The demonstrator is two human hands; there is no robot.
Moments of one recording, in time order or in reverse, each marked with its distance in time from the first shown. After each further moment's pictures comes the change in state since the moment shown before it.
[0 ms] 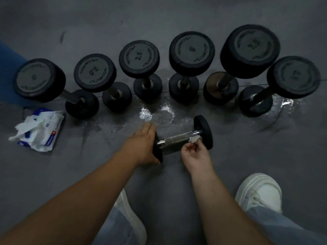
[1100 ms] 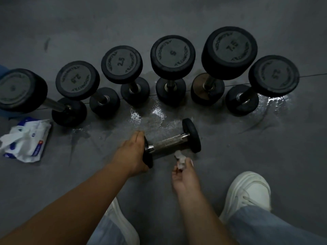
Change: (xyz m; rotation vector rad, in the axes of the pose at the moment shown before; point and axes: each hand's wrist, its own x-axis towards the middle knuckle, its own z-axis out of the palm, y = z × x) left_hand -0.006 0.012 0.008 -0.071 0.005 -0.039; right_hand -0.009 0.012 -0.050 -0.339 0.095 -0.155
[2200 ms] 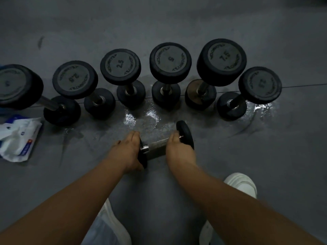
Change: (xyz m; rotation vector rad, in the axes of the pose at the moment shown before) left_hand -0.006 0.008 -0.017 0.057 -0.056 -0.023; right_hand -0.032 -0.041 0.054 -2.599 -0.066 -1.123
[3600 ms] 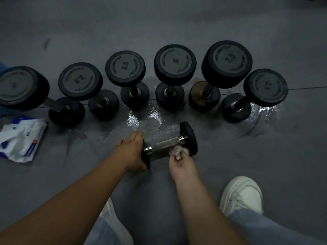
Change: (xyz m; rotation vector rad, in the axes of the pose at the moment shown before) left_hand 0.013 -0.009 0.004 -0.002 -0.001 0.025; right_hand 0.003 -0.012 0.032 2.865 0.065 0.992
